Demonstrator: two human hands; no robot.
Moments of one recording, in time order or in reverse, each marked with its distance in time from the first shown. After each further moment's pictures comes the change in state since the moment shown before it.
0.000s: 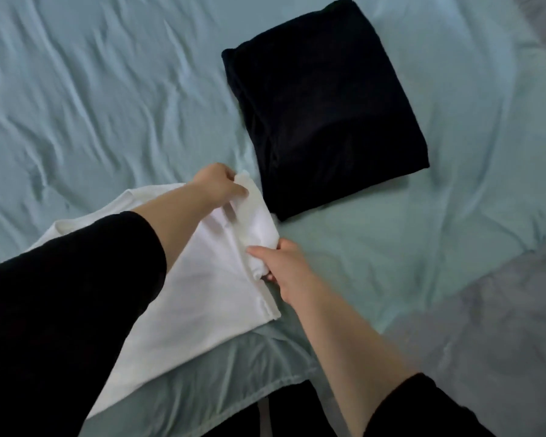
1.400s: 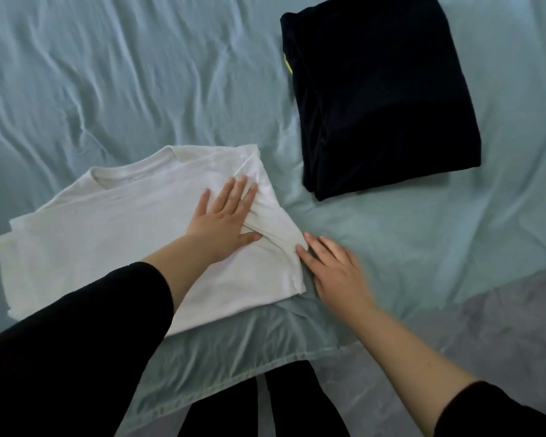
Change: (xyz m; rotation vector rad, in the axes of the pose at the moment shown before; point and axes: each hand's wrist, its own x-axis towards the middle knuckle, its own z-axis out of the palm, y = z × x) left_hand -0.073 -0.117 0.042 0.695 -0.048 0.258; right_hand -0.008 0.064 -0.066 -1.671 0.134 -1.032
